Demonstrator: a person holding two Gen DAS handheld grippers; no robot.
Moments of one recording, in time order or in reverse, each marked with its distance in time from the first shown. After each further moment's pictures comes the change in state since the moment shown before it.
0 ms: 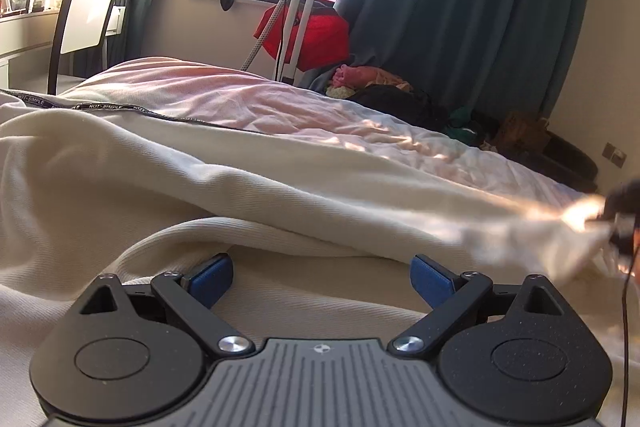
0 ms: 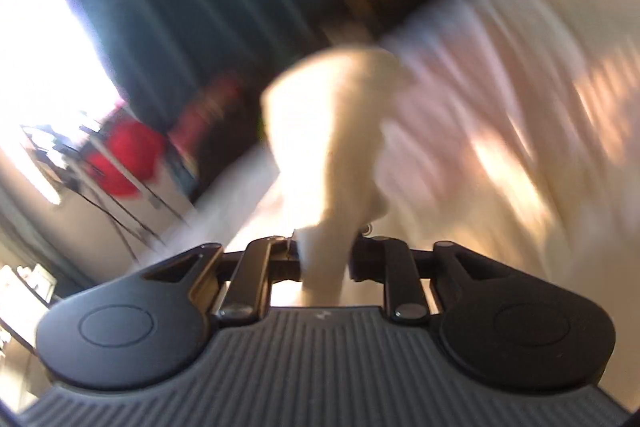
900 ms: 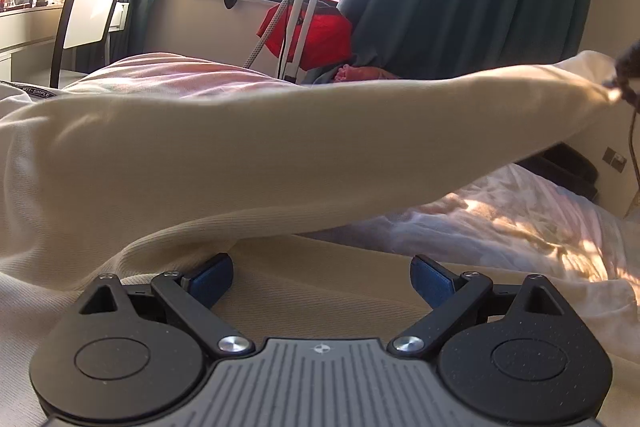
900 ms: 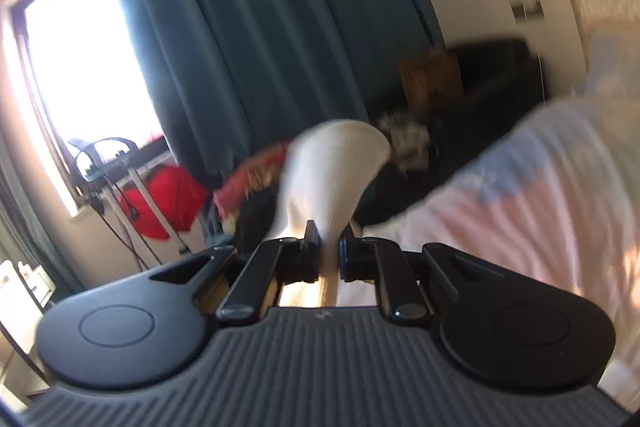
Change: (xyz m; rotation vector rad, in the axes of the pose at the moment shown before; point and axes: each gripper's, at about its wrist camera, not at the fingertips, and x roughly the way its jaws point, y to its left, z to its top) left arm -0.003 0.005 -0.003 -0.021 -0.001 -0.006; right arm -0.066 0.137 0.053 -0.295 -0.336 0.090
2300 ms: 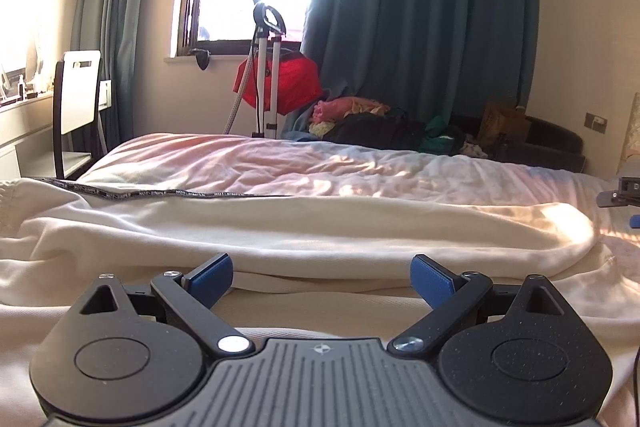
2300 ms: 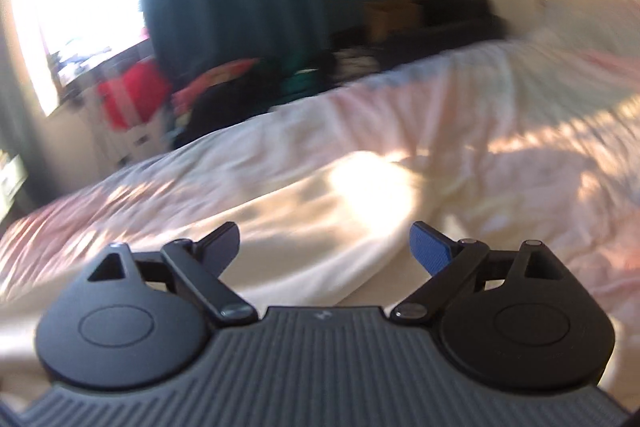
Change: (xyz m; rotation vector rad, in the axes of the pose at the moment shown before) left arm -0.110 -0.061 0.004 0.210 -0.105 0.028; right arm -0.137 -0.129 -0.134 -0.188 0.191 -0.006
